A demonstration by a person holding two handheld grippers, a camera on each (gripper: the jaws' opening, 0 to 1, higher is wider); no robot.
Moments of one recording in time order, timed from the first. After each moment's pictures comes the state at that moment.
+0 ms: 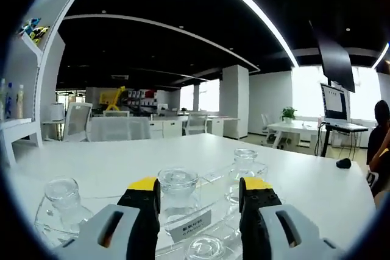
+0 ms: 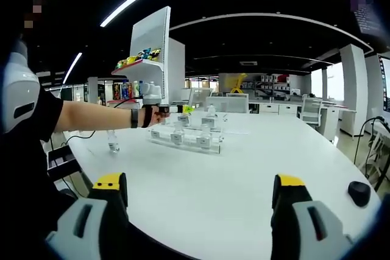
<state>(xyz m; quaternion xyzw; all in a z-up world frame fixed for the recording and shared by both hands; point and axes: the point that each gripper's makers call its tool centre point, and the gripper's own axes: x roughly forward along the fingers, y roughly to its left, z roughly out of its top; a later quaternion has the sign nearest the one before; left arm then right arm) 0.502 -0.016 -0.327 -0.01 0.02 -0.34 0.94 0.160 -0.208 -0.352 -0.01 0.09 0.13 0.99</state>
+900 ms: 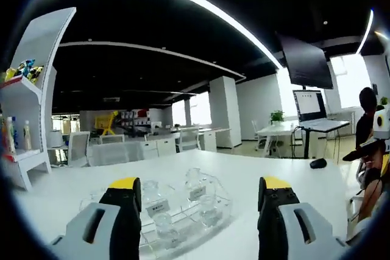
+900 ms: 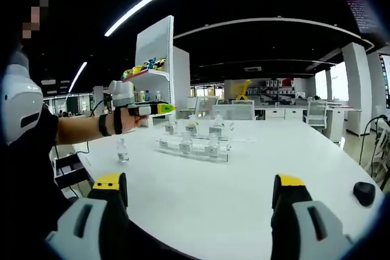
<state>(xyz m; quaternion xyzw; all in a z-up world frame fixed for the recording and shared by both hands) 0.387 0.016 -0.260 0.02 -0.04 -0.36 0.93 0.149 -0.201 -0.333 0.01 0.06 0.16 0.99</state>
